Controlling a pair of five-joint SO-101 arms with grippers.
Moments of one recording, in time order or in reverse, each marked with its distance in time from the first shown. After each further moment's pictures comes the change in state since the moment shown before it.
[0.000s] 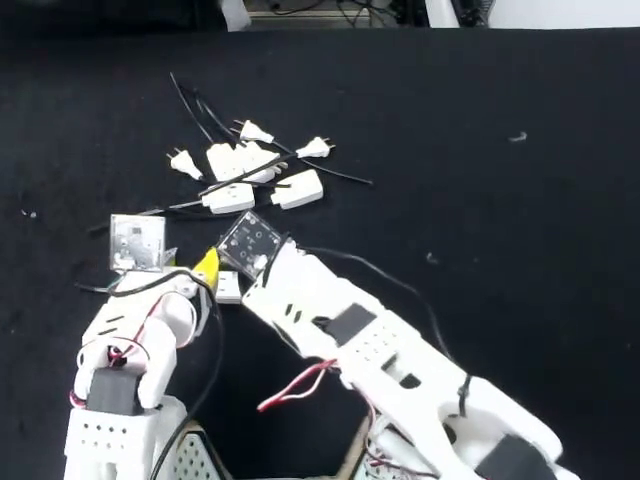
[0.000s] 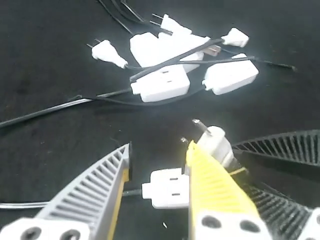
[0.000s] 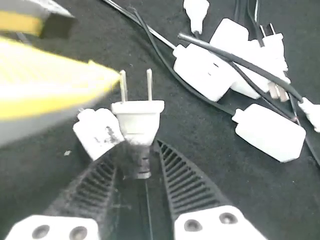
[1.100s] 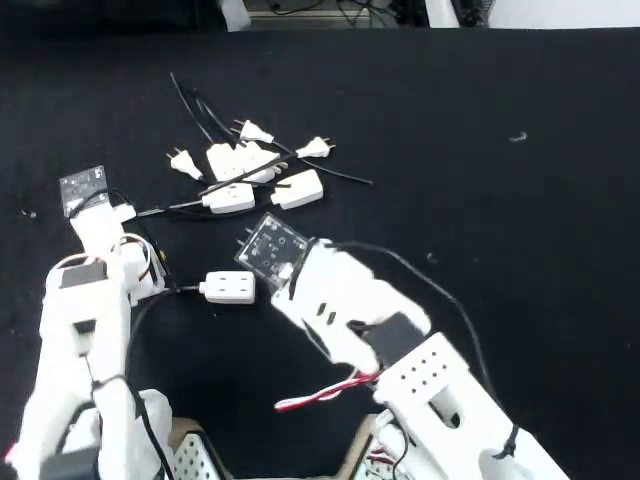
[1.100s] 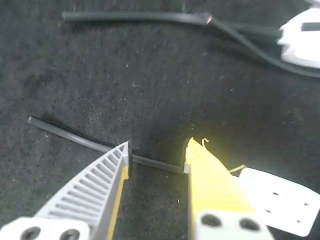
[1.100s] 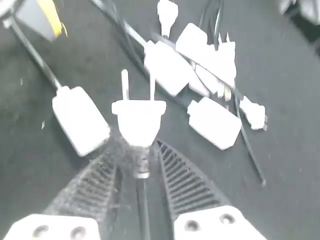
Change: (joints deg) left arm -19.9 58.8 -21.3 -7.3 3.2; right arm 5.9 -19.2 -1.1 17.8 10.0
